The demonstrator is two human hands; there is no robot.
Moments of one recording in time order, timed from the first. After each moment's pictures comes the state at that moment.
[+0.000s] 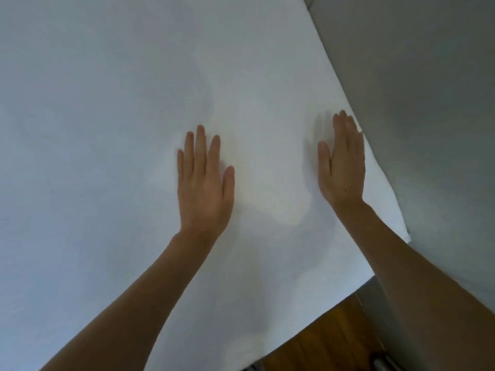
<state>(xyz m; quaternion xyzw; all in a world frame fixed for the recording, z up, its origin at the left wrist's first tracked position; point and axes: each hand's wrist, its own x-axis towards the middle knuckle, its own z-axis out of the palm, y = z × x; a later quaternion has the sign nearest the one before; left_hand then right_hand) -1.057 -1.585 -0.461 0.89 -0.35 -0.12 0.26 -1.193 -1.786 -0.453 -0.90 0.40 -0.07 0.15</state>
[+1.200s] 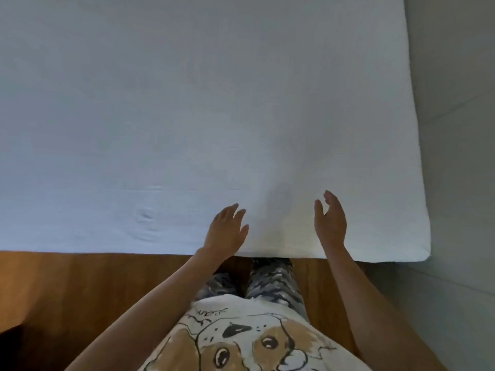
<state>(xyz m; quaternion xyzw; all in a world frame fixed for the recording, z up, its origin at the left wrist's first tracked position) -1.187 -1.120 -0.165 0.93 -0.18 -0.27 0.15 -1.228 -1.372 -0.180 -0.87 0.34 0.04 0.35</state>
